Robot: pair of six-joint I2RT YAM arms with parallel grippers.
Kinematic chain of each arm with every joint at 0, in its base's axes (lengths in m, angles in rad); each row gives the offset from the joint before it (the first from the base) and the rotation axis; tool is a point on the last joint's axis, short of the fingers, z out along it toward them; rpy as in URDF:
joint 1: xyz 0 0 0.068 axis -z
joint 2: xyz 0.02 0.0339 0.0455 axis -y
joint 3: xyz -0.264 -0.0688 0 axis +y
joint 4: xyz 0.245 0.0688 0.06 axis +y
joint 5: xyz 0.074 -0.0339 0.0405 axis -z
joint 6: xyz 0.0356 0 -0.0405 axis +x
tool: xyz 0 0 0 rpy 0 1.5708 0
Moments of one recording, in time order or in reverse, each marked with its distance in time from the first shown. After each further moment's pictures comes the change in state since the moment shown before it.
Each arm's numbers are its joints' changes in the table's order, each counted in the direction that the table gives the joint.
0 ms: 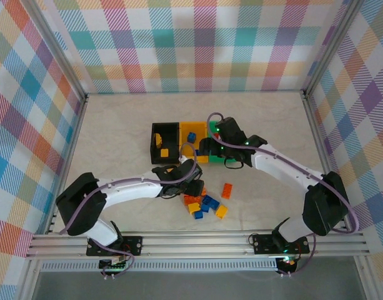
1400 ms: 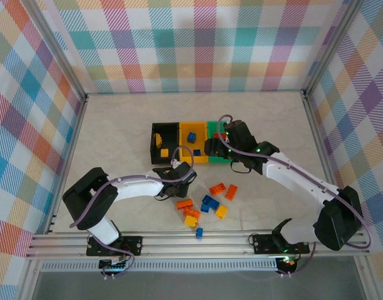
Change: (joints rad) left arm -0.060 -0.055 0.084 0.024 -0.063 0.013; right arm 0.013 0.147 0.082 -0.027 0.019 0.007
